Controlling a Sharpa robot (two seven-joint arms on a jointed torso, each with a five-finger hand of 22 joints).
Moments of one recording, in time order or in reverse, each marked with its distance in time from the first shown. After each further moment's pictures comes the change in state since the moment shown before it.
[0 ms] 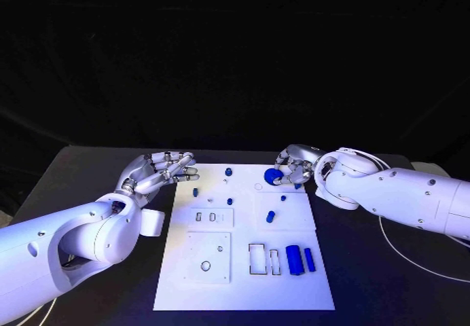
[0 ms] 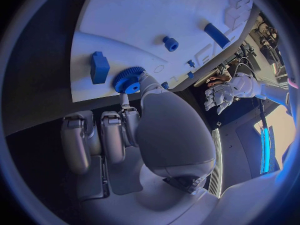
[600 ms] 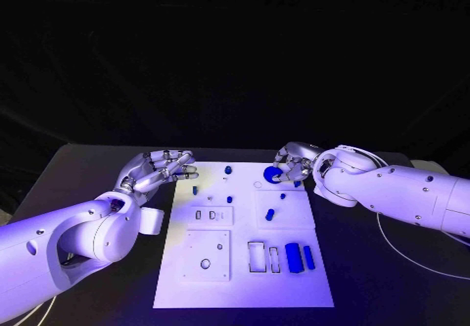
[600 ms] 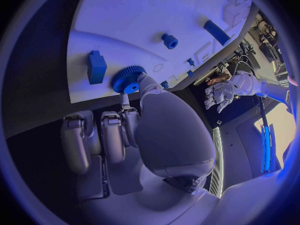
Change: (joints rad) left arm 0.000 0.000 0.000 -0.002 0.000 0.001 -0.002; left_hand 0.000 0.000 0.000 0.000 0.000 0.000 0.000 0.000 0.000 0.000 0.000 0.000 0.000 0.000 0.000 0.000 0.000 0.000 0.000 0.000 0.000 0.000; right arm -0.001 0.007 0.001 -0.008 0.012 -0.001 0.006; right_hand 0.008 0.008 0.013 0.001 0.021 0.015 -0.003 0.004 -0.002 0.004 -0.004 0.009 0.000 0.000 0.000 0.004 0.000 0.000 0.000 0.000 0.004 0.001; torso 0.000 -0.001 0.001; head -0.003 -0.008
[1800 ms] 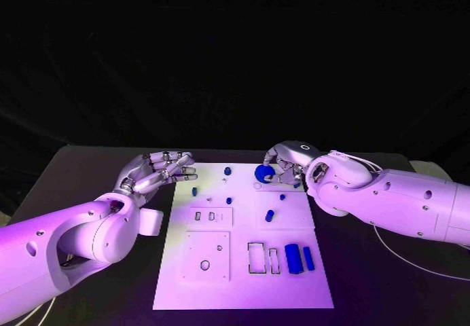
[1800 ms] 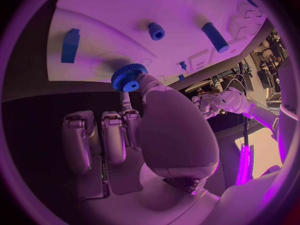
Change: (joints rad) left arm 0.000 0.003 0.000 -0.007 0.000 0.005 -0.006; left_hand 0.000 0.000 0.000 0.000 0.000 0.000 0.000 0.000 0.000 0.000 0.000 -0.006 0.000 0.000 0.000 0.000 0.002 0.000 0.000 0.000 0.000 -0.001; right arm -0.010 -0.018 0.003 0.123 -0.247 -0.130 -0.019; right_hand 0.012 -0.015 0.166 -0.001 -0.031 0.113 -0.017 -0.014 -0.040 0.019 -0.019 0.036 0.000 -0.002 -0.013 0.004 0.001 0.000 -0.003 -0.011 0.003 0.000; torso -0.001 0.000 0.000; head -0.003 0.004
